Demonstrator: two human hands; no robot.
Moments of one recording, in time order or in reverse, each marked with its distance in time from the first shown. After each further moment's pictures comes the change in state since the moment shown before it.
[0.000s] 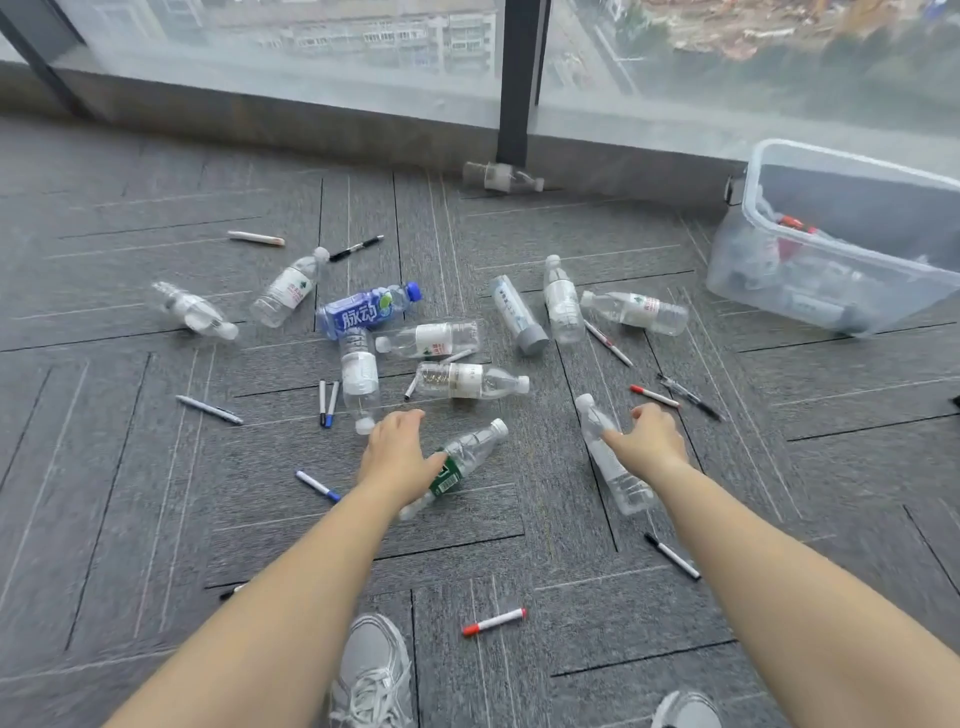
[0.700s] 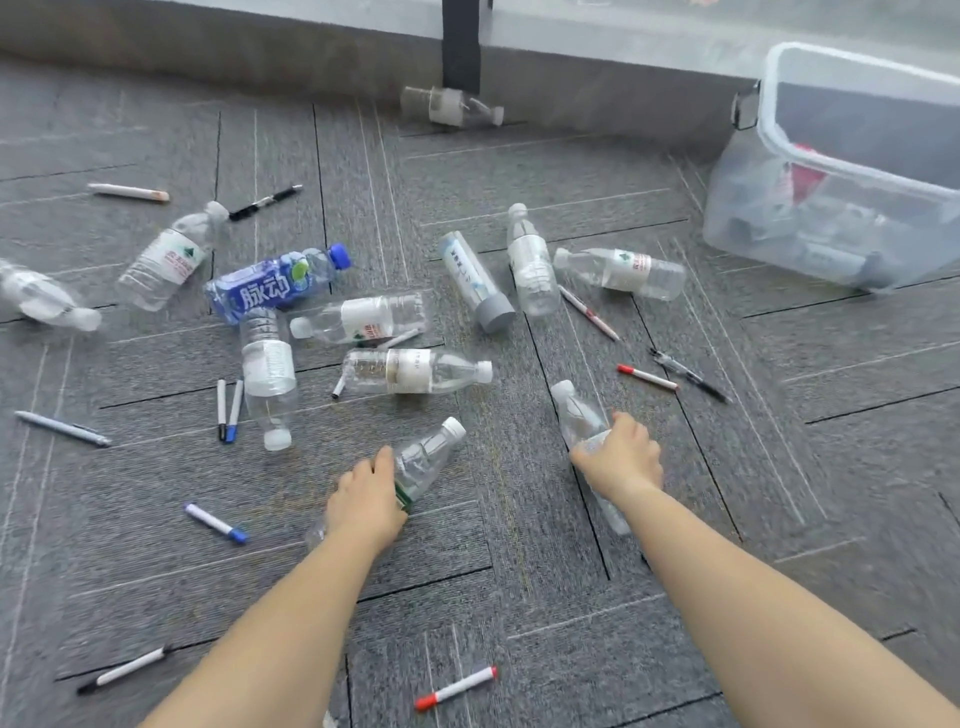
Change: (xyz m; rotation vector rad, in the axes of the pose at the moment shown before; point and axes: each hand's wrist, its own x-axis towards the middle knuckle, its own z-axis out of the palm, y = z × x) left_hand 0.095 -0.025 0.134 0.321 -0.184 -0.063; right_hand 0.093 0.045 0.083 -0.151 0.019 0.115
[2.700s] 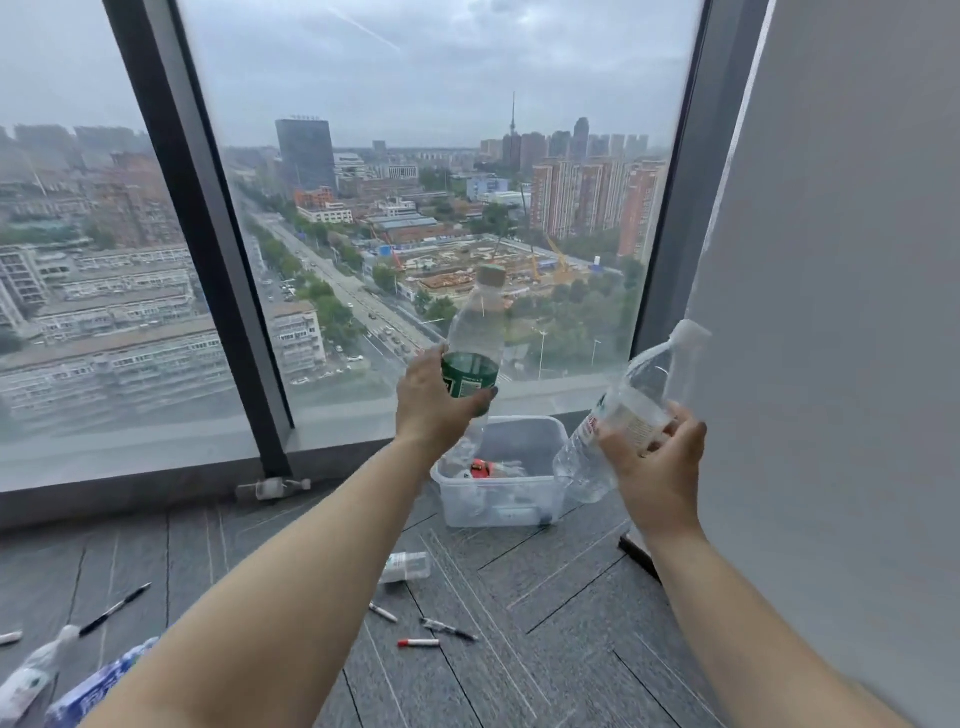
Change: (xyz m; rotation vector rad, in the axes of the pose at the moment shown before) left_hand -0.389 0.431 -0.406 -0.671 0.700 0.870; right_hand -0.255 0.201 -0.528 1.169 0.901 -0.445
